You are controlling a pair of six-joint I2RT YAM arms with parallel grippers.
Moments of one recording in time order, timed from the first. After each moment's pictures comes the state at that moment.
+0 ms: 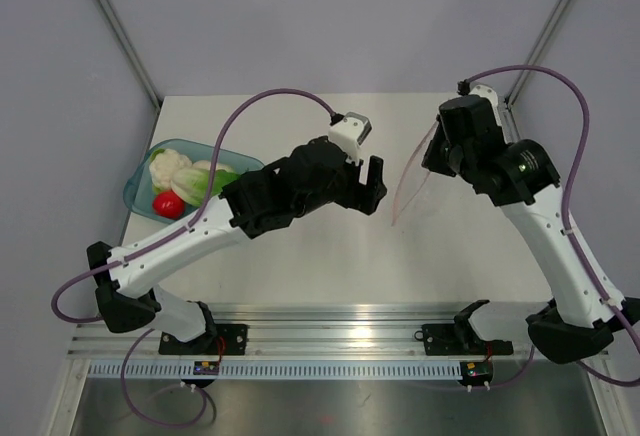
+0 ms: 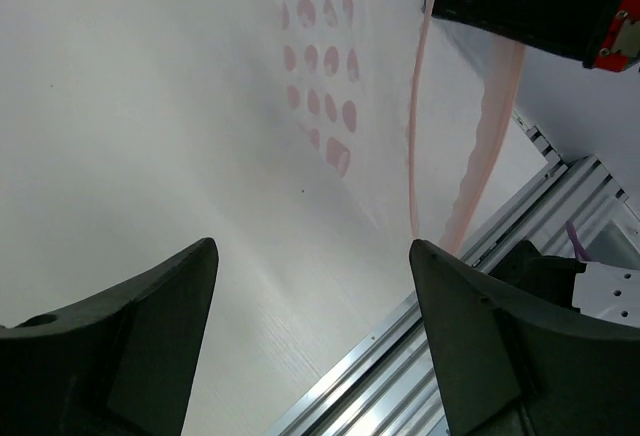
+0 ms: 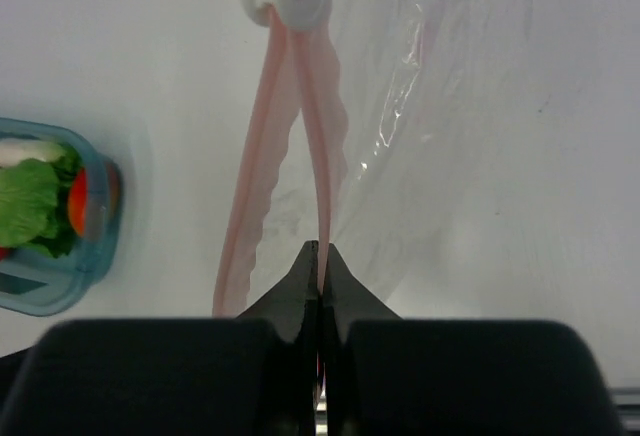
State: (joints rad) left arm -1.11 1.44 1.60 -0.60 -0.27 -0.42; right arm 0.55 1.25 1.70 -1.11 0.38 0.65
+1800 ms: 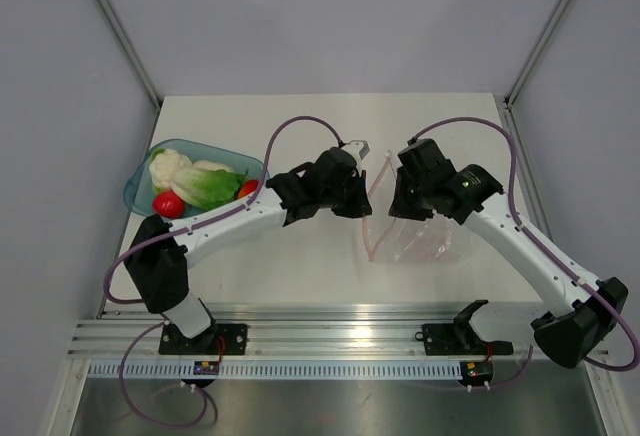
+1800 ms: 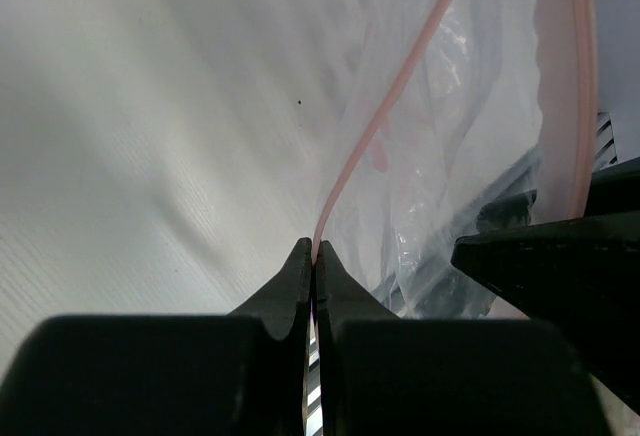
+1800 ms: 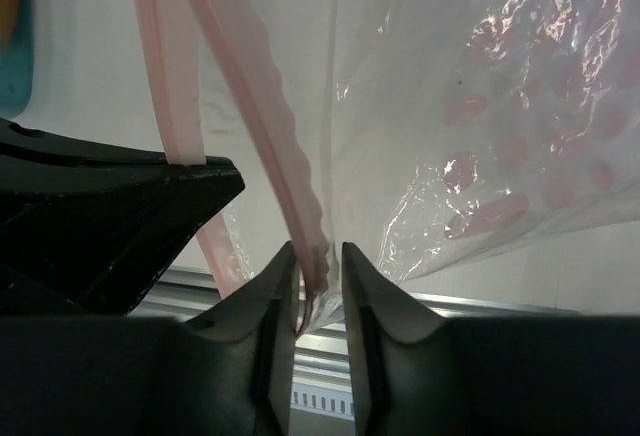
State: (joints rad) left arm -0.92 1.62 1.33 -0.39 0.08 -0.66; right arm 0.61 1.24 1.29 -1.02 0.12 0.69
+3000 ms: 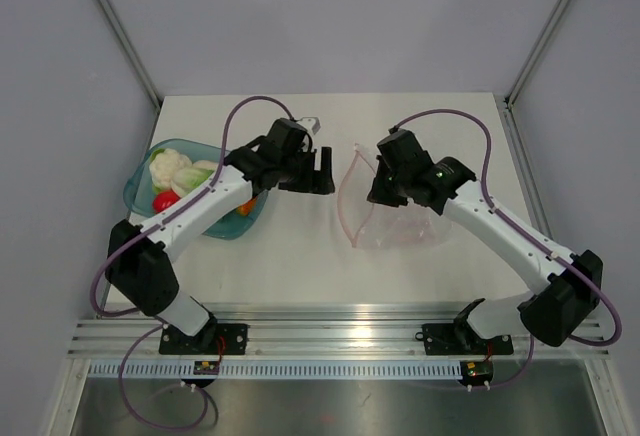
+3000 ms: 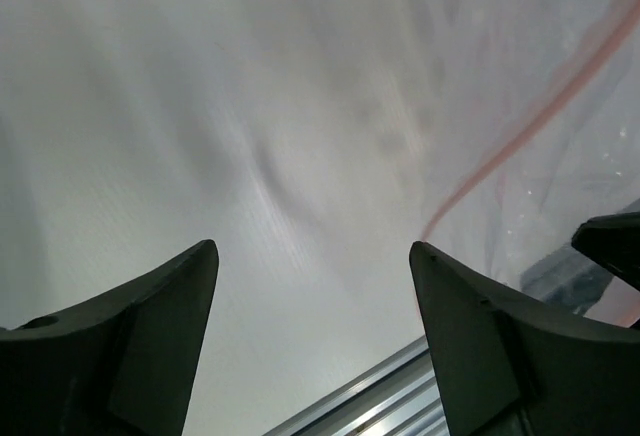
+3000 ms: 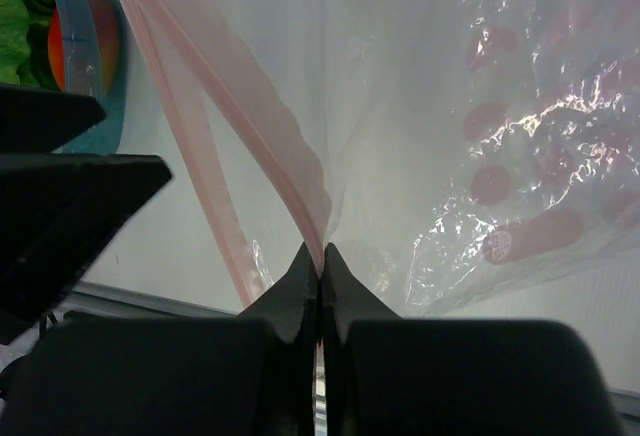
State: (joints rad) left arm -0.66 1.56 1.36 -0.61 0.11 -0.46; right arm 0.66 1.37 1.30 -0.81 0.11 0.77
